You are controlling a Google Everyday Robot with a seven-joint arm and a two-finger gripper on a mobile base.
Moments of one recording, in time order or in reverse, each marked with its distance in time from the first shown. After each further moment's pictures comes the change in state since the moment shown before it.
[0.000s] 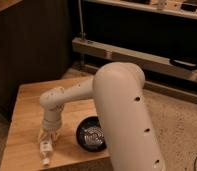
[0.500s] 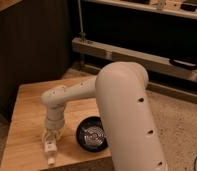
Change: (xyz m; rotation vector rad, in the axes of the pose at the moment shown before) arm 0.008 -0.011 -0.008 0.020 0.015 -0.027
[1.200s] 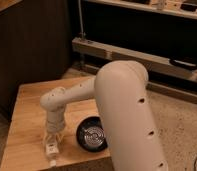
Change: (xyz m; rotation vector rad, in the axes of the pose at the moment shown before) arm 0.010 -0.014 0.000 0.055 0.004 0.011
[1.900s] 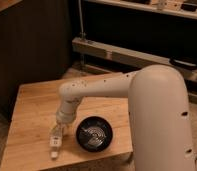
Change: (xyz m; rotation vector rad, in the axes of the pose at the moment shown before) arm 0.001 -0.028 -0.060 -0.195 -0.080 0.004
